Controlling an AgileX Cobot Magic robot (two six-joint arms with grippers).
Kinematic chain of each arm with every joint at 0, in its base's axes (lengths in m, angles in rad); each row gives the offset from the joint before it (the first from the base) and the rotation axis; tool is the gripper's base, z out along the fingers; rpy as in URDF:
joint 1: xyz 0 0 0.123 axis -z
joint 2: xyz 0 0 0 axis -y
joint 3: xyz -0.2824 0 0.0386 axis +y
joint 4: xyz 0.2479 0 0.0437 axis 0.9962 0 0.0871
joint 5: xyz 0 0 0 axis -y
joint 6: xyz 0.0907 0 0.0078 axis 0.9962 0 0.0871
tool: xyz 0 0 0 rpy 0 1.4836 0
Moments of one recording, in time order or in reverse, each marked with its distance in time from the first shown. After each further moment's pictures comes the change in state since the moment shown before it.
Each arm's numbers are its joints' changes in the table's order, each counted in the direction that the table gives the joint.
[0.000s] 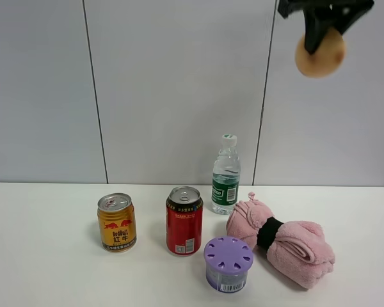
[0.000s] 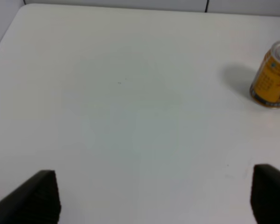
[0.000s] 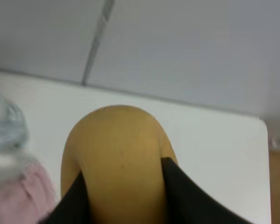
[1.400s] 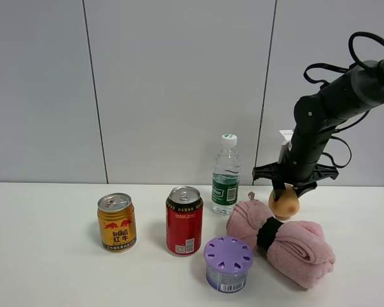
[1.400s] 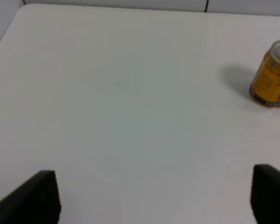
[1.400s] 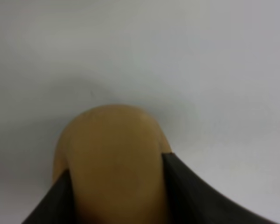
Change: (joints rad) left arm 0.000 0.000 0.000 0.000 0.000 0.000; right arm 0.193 -0.448 0.417 0.121 0.665 0.298
